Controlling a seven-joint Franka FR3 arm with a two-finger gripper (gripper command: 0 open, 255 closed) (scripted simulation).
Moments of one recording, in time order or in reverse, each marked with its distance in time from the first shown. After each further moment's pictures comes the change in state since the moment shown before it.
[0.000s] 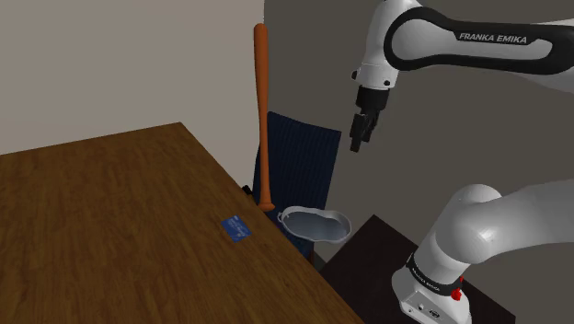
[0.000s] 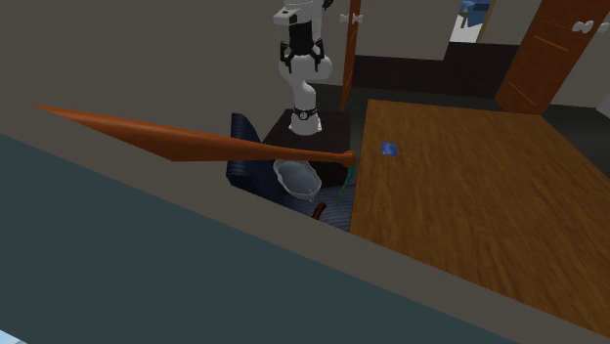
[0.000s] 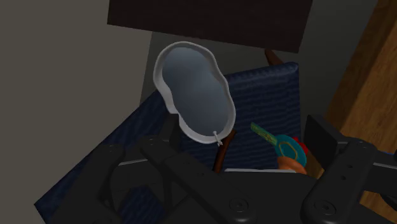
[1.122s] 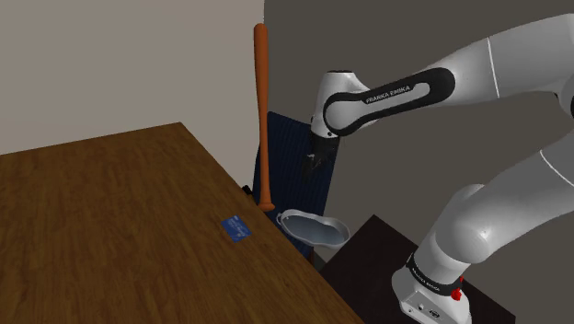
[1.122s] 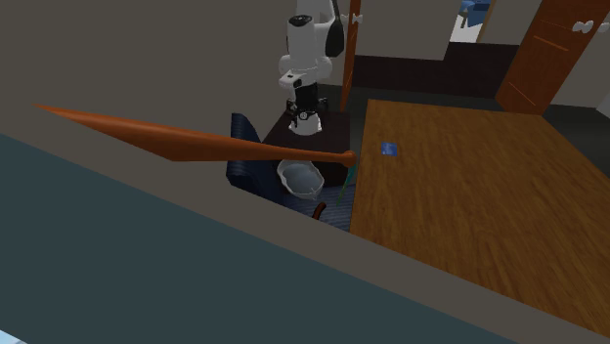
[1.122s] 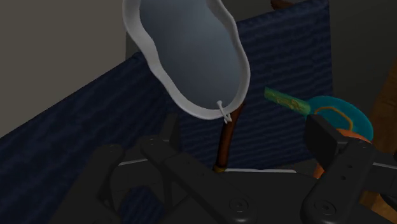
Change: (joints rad) arm -0.003 0.374 0.093 -0.148 0.065 0.596 0.100
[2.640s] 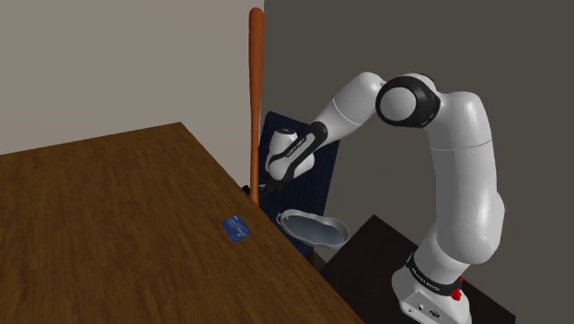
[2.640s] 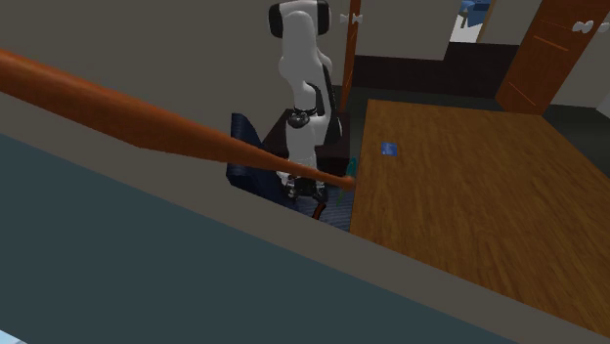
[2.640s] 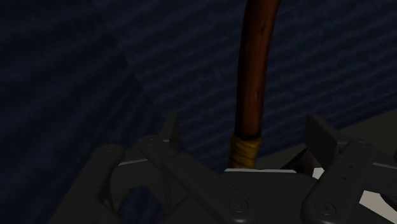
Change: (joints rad) arm 0.041 0.917 -0.032 0.451 -0.105 0.576 0.188
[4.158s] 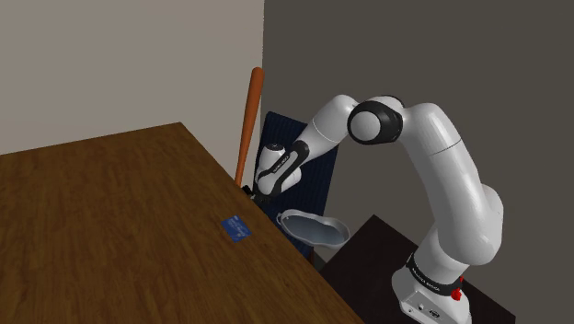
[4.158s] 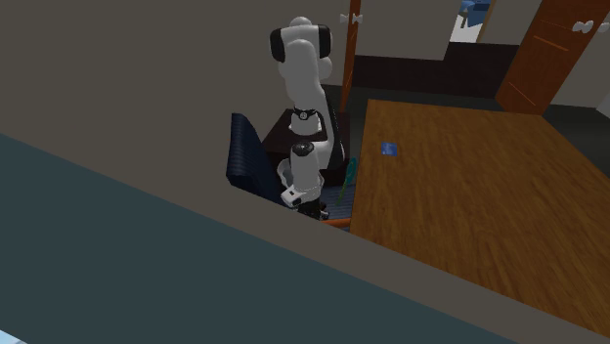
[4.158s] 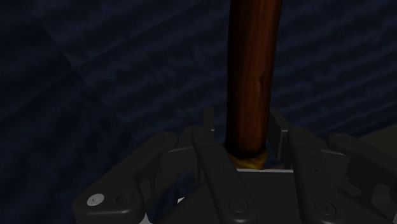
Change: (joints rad) arm 0.044 0.251 -0.018 0.210 -0.011 0.067 0.030
